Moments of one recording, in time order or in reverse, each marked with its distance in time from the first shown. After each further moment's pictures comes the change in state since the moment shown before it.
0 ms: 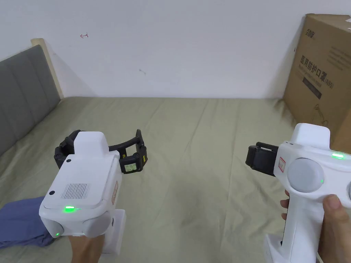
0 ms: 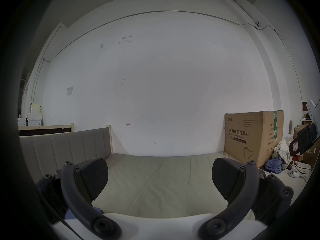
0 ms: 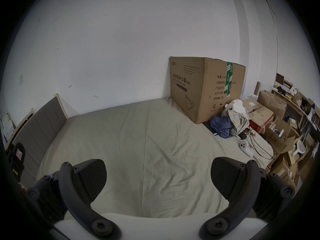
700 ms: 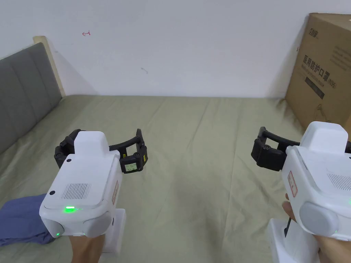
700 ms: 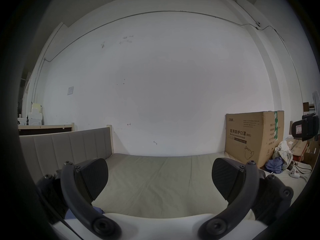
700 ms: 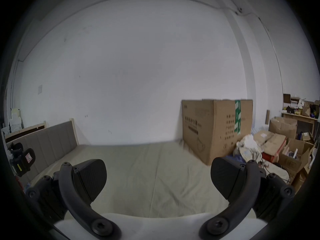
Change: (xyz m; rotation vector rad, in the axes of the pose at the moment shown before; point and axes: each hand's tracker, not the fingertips) left arm -0.003 -0.002 0.001 0.003 0.007 0.002; right arm 0.015 -0.027 0.007 0.485 0.117 0.032
